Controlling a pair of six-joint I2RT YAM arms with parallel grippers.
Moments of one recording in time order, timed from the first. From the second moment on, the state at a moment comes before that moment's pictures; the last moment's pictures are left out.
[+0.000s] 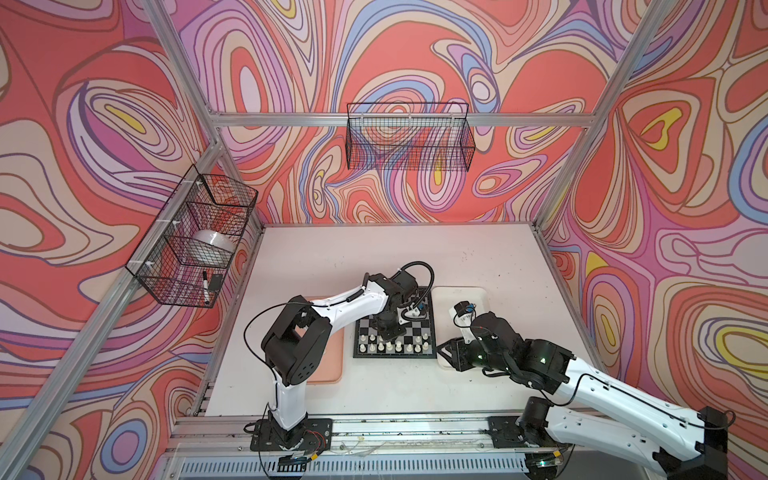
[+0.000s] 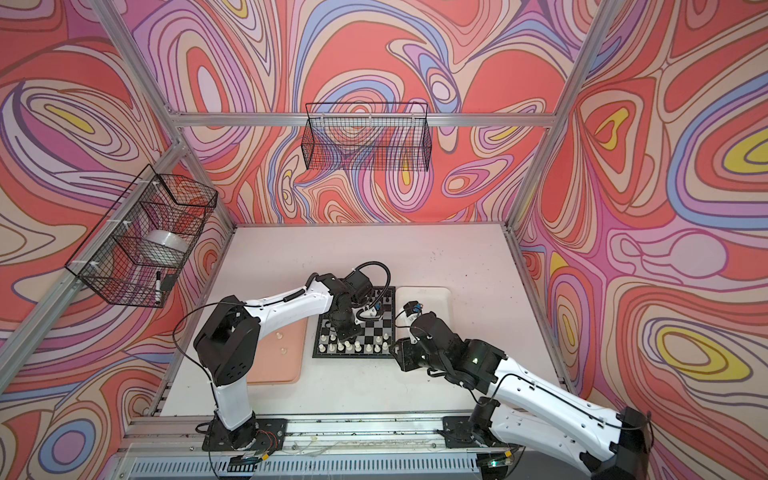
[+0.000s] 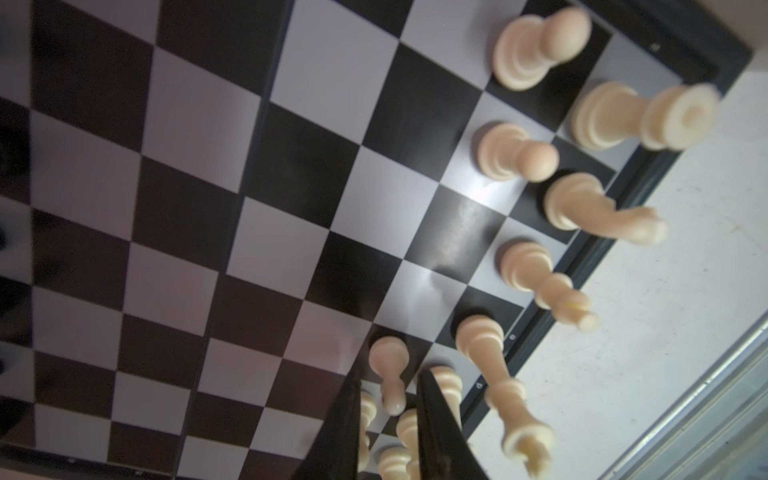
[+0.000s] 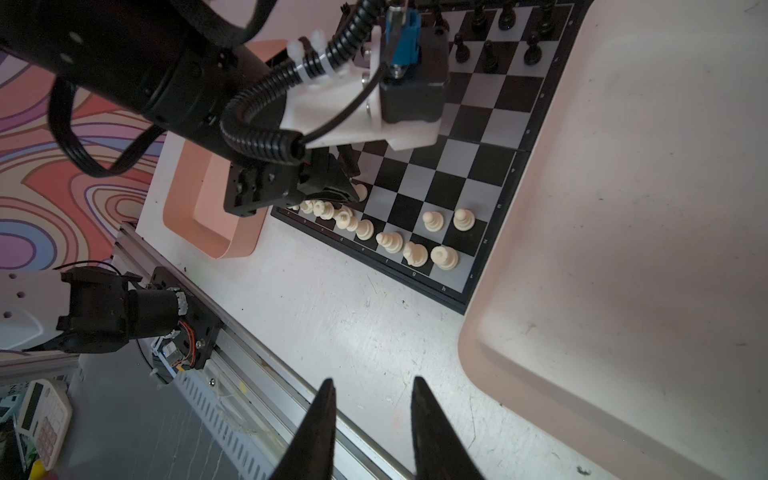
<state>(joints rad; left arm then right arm) -0.76 1.88 1.37 -0.98 0.09 0.37 0.90 0.87 0.71 -0.61 -0.04 0.68</state>
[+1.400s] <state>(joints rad) -0.56 1.64 1.38 -1.05 0.13 0.39 0.90 0.89 0.73 -0.62 -0.04 0.66</state>
